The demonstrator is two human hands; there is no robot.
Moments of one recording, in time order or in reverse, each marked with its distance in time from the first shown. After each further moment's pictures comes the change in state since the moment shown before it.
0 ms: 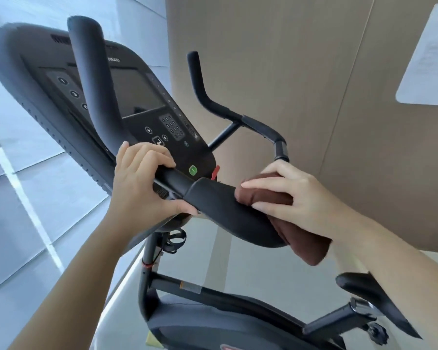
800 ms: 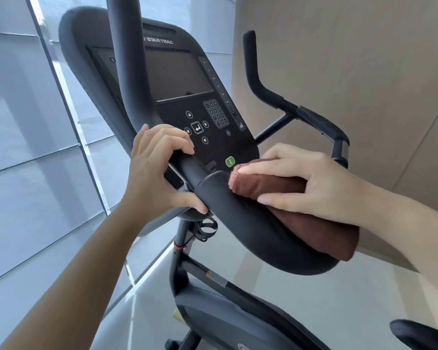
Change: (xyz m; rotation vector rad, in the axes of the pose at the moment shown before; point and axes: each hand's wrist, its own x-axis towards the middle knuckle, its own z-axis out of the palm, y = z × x) left_hand -0.004 0.000 0.006 0.064 0.026 -0.041; right_hand 0.052 0.024 0.000 0.192 -0.236 -0.277
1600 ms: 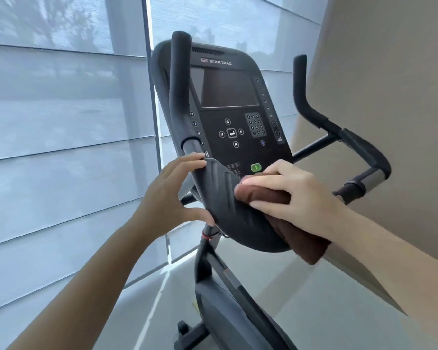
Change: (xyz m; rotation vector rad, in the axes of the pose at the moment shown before) left_hand -0.041 0.117 -0.002 0.193 -0.092 -0.385; right_hand -0.030 0.037 -0.013 0.024 0.019 -0.297
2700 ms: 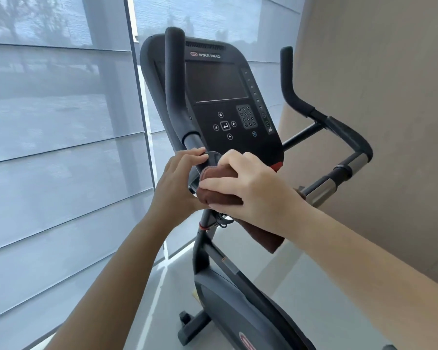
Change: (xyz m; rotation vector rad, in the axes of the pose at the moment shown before) left_hand 0.001 -0.007 0.009 -0.026 0.073 -0.062; right_hand 0.018 -0.060 0.036 -0.343 0.030 -0.222
